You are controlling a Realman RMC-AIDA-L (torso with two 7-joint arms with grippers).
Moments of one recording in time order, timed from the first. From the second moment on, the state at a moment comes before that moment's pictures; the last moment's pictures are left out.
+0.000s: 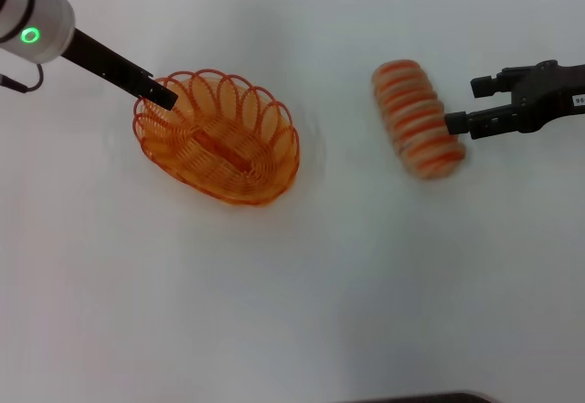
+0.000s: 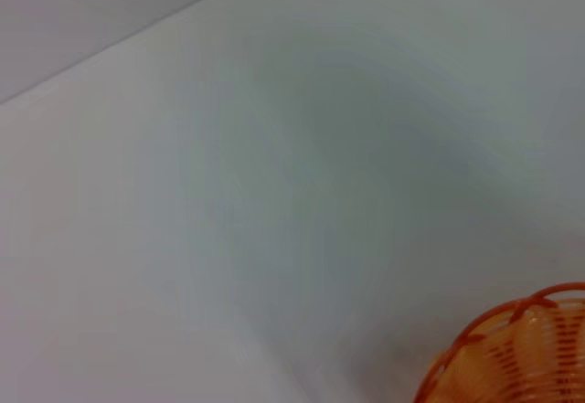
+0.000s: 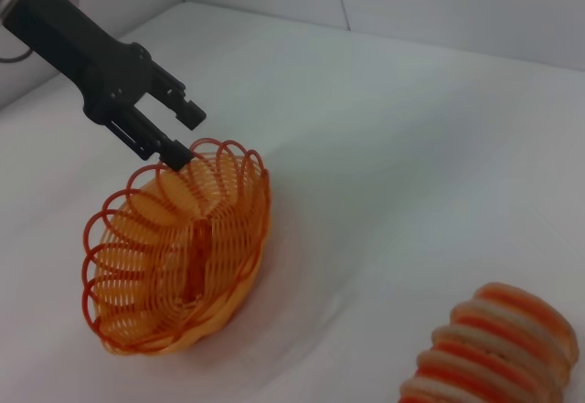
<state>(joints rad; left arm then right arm) -0.88 -2.11 0.97 0.88 2.78 1.31 -2.38 0.49 2.00 -0.72 -0.89 -2.22 -1.55 1.77</state>
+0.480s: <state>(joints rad) -0.88 -2.16 1.01 0.86 2.86 1.23 -2.38 0.49 2.00 -0.72 -0.89 -2.22 -1.55 1.77</state>
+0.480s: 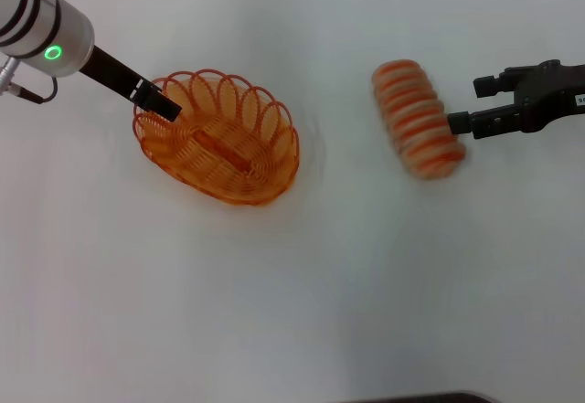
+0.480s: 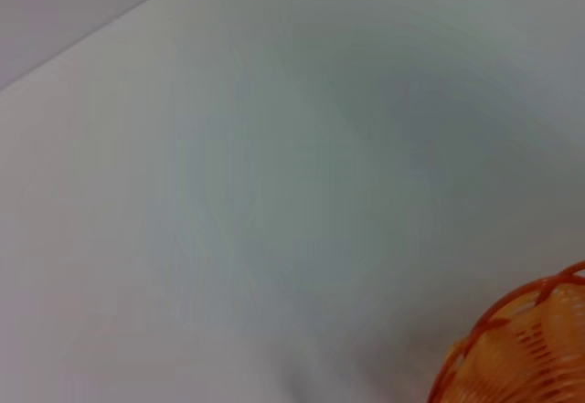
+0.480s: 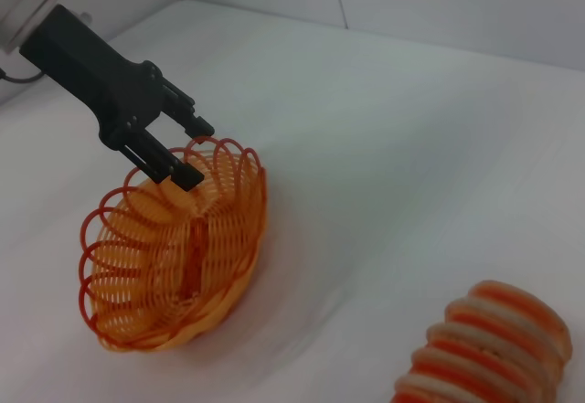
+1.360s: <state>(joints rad) -0.88 -2.15 1.02 0.84 2.86 1.22 -2.39 0.49 2.00 -0.72 -0.89 -2.23 -1.55 1.77</state>
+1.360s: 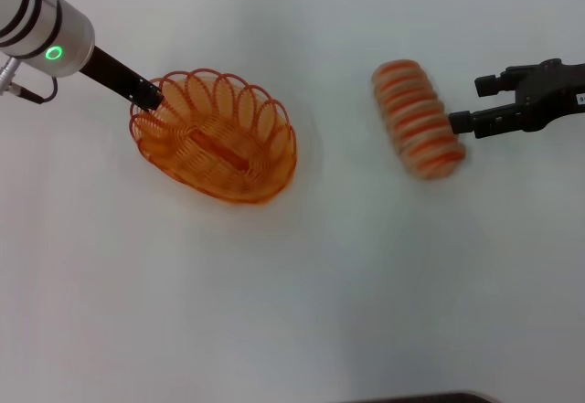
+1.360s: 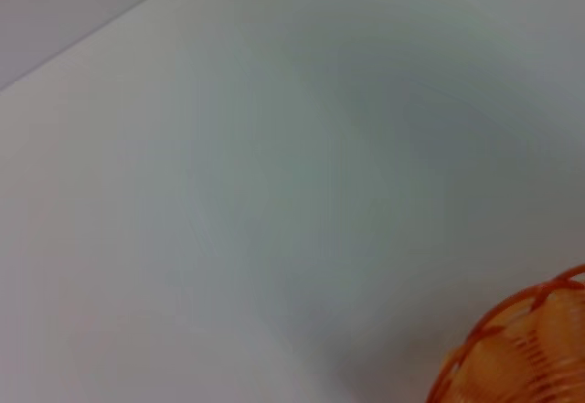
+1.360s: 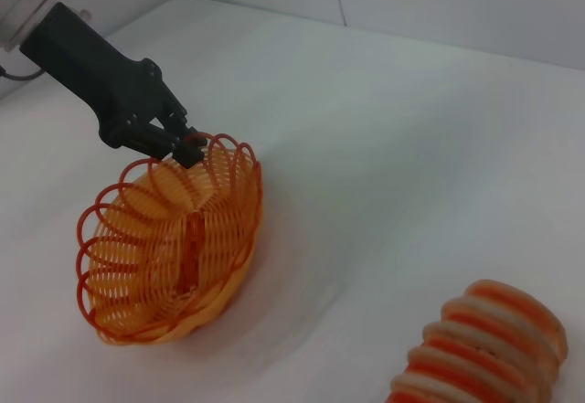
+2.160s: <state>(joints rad) -0.93 -2.13 0.87 0.86 2.84 1.41 -2.50 0.50 2.00 -0.72 -0.89 -2.23 -1.56 1.77</state>
